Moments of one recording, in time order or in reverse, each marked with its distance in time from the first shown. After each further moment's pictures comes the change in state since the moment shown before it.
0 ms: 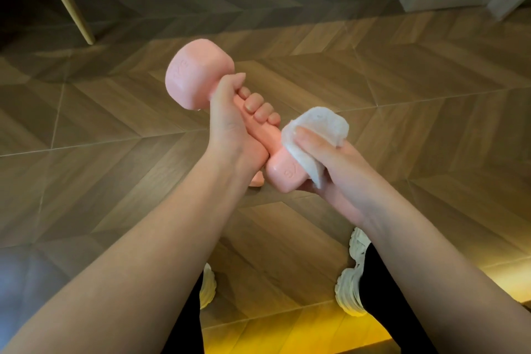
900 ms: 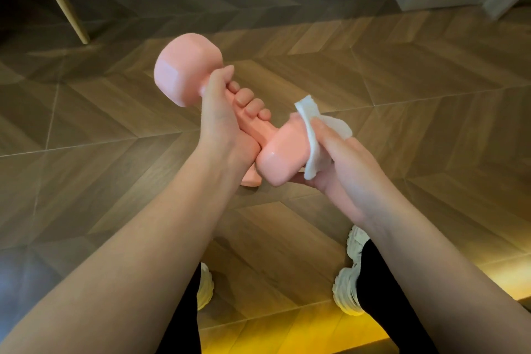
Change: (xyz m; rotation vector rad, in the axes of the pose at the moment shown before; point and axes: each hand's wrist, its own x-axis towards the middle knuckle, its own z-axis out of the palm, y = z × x) left_hand 0.005 0.005 0.000 0.035 0.049 0.036; right_hand 0.000 0.000 -0.003 0.058 0.101 -0.047
